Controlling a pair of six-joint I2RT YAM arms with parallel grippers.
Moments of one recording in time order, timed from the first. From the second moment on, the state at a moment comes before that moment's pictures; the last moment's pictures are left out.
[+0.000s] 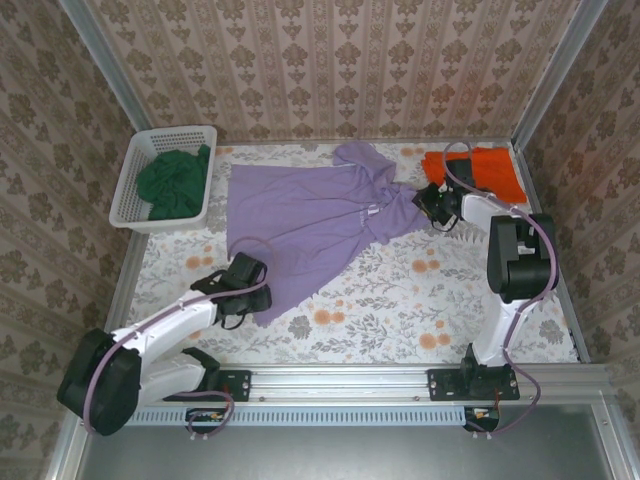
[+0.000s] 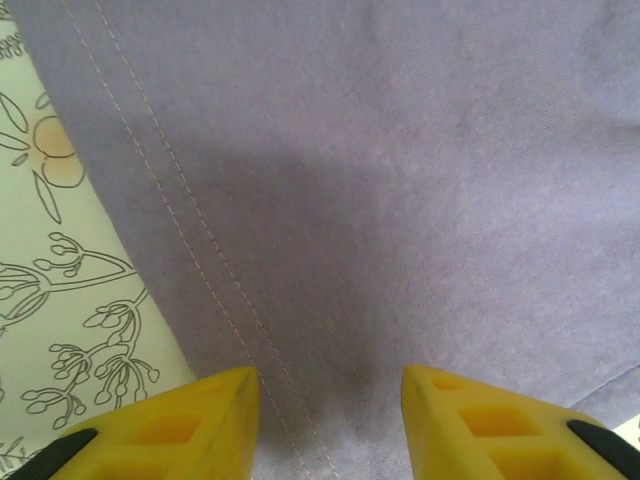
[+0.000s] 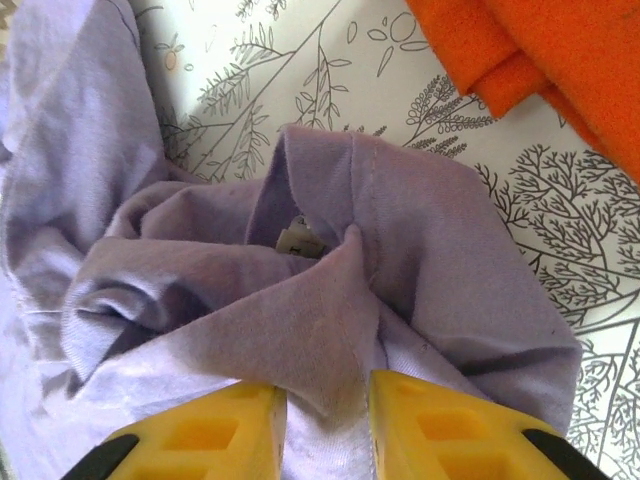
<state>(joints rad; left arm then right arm) -0.60 1.12 0.47 -0.50 -0.08 -0.64 -0.02 1.91 1.22 -0.26 -0.30 0.76</state>
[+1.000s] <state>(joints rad) -0.48 0.90 0.50 -0.54 0.00 -0.65 -0.01 1.36 1.06 -0.66 -0.31 0.74</state>
